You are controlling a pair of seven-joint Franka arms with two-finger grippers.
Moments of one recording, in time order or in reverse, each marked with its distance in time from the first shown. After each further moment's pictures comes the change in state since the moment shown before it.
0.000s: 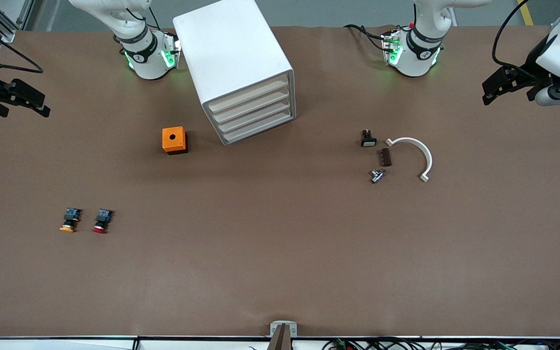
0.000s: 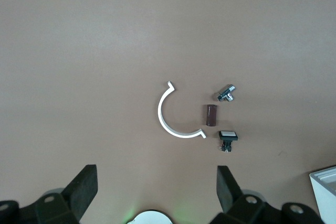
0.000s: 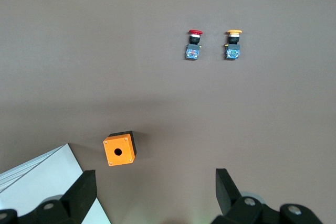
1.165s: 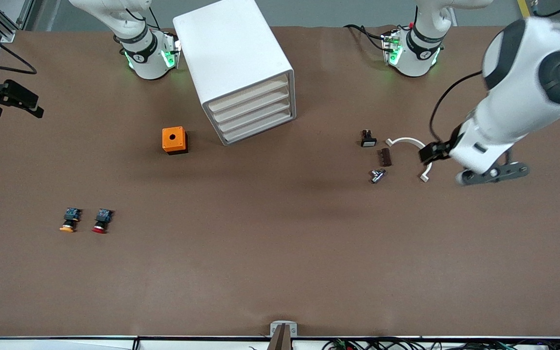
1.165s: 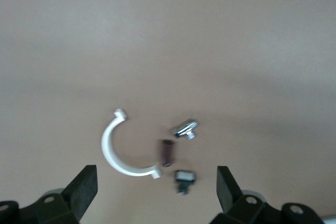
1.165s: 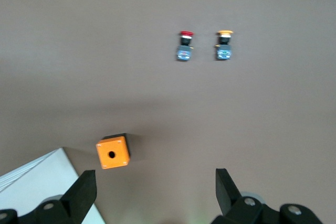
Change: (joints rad) left arm -0.104 0.399 -0.079 0.128 -0.001 0.209 -0.334; right arm -0.021 0.019 -0.007 0.004 -0.037 0.006 -0.005
